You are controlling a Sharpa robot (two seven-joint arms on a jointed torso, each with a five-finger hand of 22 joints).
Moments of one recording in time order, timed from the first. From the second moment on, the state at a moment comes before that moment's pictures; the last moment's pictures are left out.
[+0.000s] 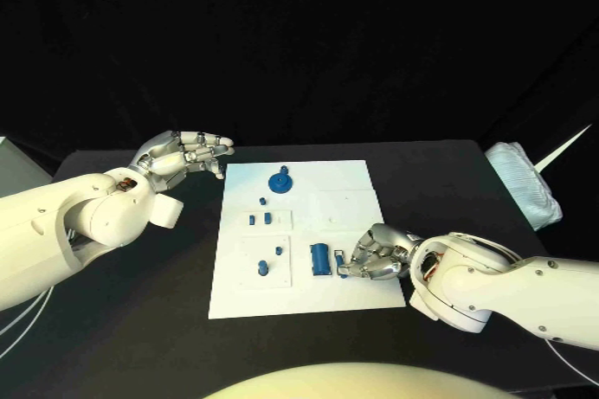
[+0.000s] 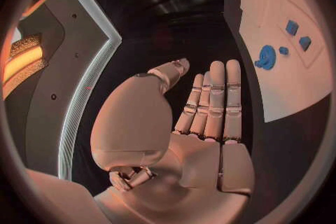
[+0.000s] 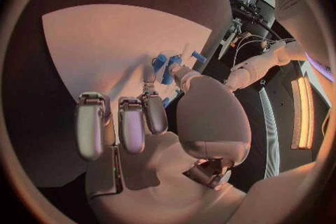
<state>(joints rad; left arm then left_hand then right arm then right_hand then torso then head) 1.21 -0.90 -0.03 1.44 -0.17 -0.09 0.30 1.31 -0.18 0.53 0.02 0.19 0.84 0.21 0.23 0.33 0.84 0.16 0.45 0.10 0.96 0.09 1.02 0.39 0.18 0.83 0.18 0.90 0.68 1.08 -1.05 -0.19 1.92 -1.17 -0.41 -0.49 1.05 -0.21 0.42 0.24 0.12 1.06 0.06 0.42 0.48 1.46 -0.02 1.35 1.31 1.46 -0.08 1.52 1.31 0.04 1.47 0.03 1.44 1.31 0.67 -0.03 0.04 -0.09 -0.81</state>
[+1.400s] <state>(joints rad) 1.21 -0.90 -0.03 1.44 -0.17 -0.08 0.30 1.31 -0.18 0.53 0.02 0.19 0.84 0.21 0.23 0.33 0.84 0.16 0.45 0.10 0.96 0.09 1.02 0.39 0.18 0.83 0.18 0.90 0.68 1.08 -1.05 -0.19 1.91 -1.16 -0.37 -0.47 1.11 -0.22 0.41 0.20 0.12 1.06 0.05 0.42 0.48 1.46 -0.02 1.35 1.31 1.46 -0.08 1.53 1.31 0.04 1.47 0.03 1.44 1.31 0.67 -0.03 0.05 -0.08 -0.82</state>
